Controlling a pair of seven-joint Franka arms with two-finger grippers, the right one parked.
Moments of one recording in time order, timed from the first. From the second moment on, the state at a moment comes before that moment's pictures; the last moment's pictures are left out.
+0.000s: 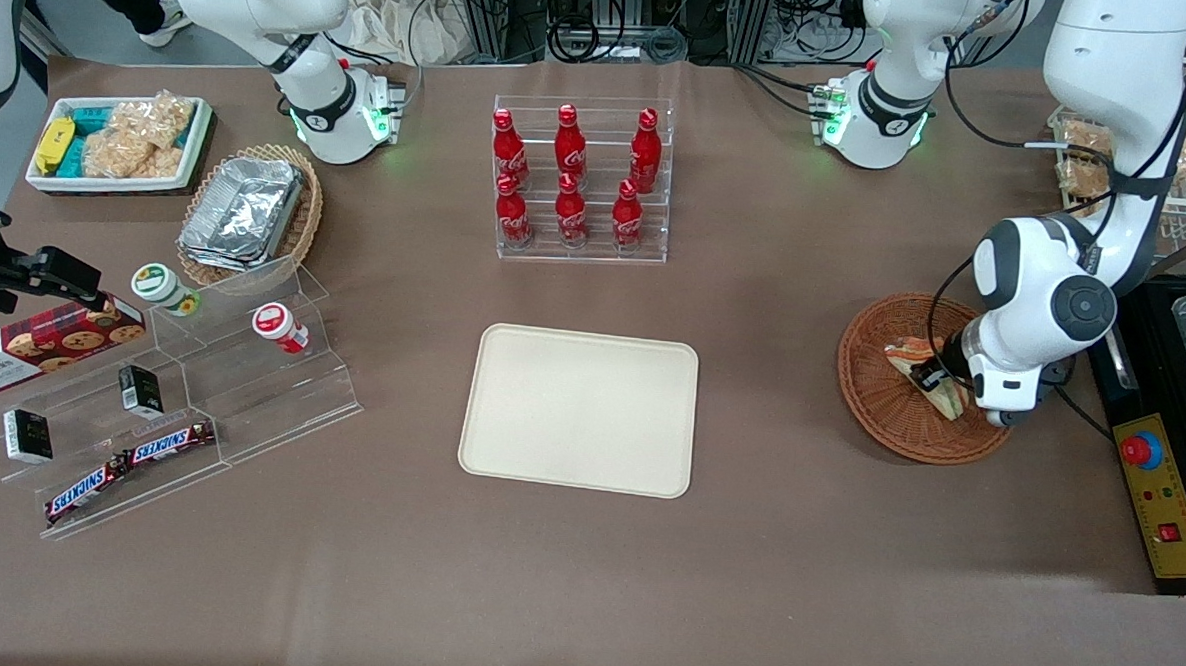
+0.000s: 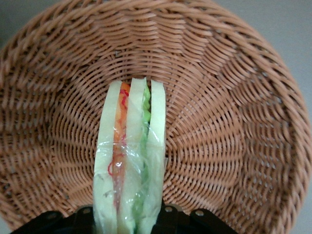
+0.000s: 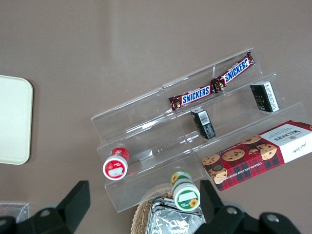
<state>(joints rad) -0.01 0.24 0.02 -2.24 0.01 2.38 -0.68</state>
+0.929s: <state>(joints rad) -0.05 0.15 -0.43 -1.98 0.00 2.14 -0.65</state>
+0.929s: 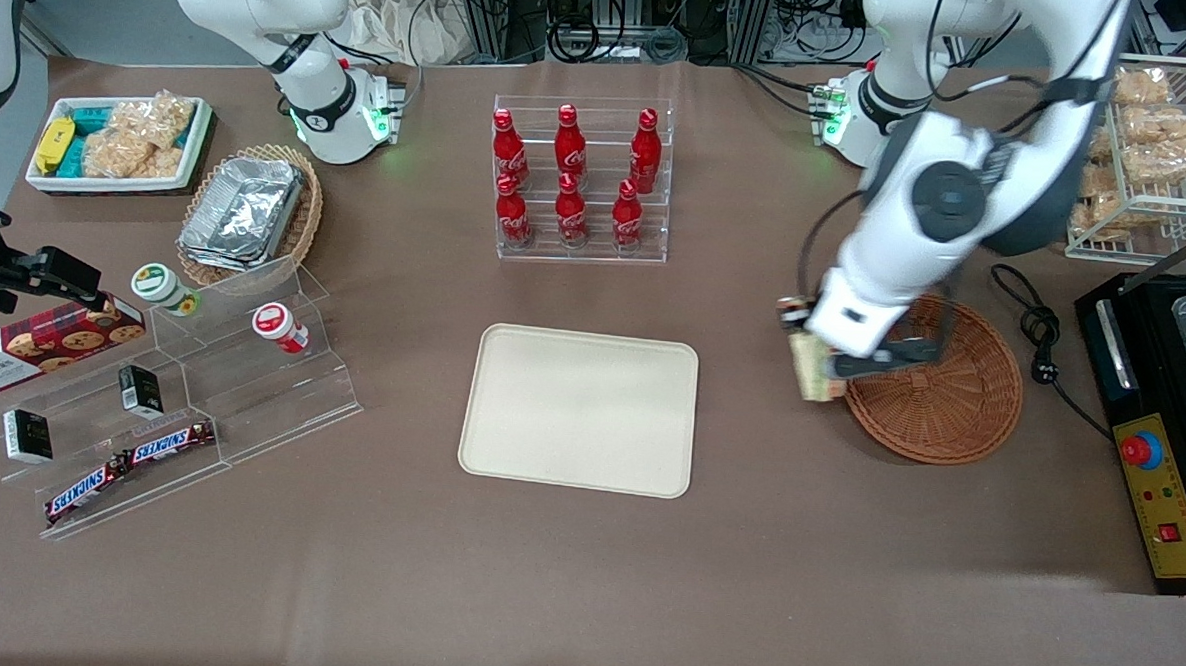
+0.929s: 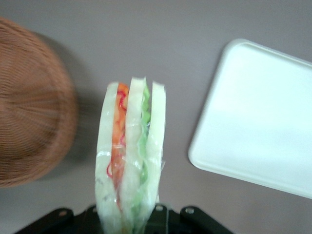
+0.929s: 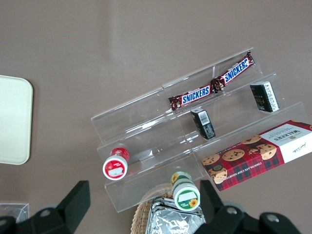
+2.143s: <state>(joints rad) -0.17 0.68 -0.49 -1.76 0.36 2.45 -0.71</state>
